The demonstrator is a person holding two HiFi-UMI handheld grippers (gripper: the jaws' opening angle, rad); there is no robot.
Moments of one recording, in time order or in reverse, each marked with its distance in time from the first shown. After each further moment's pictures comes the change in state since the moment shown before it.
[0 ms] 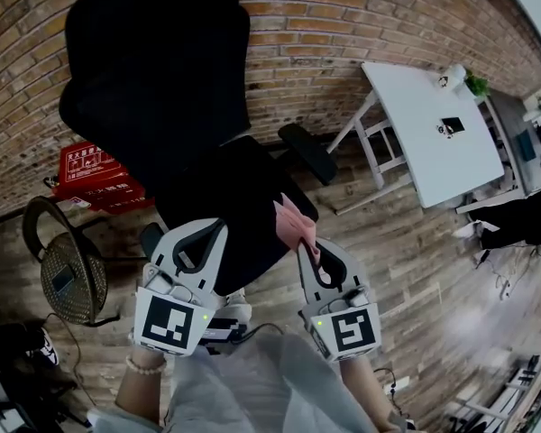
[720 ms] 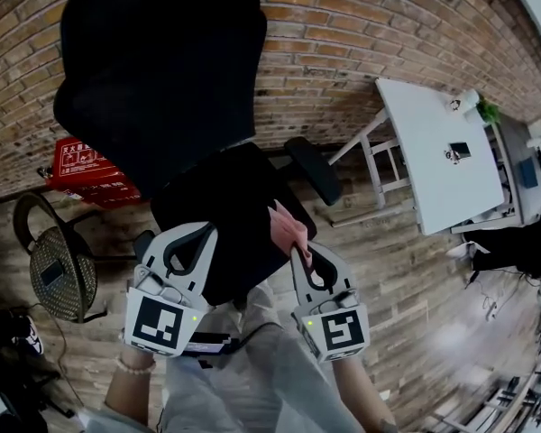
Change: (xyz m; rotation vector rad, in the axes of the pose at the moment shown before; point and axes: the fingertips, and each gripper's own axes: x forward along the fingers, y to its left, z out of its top) left arm 0.033 0.053 -0.030 -0.050 0.039 0.049; right arm 0.072 -0.017 -0.011 -0.040 0.070 0.059
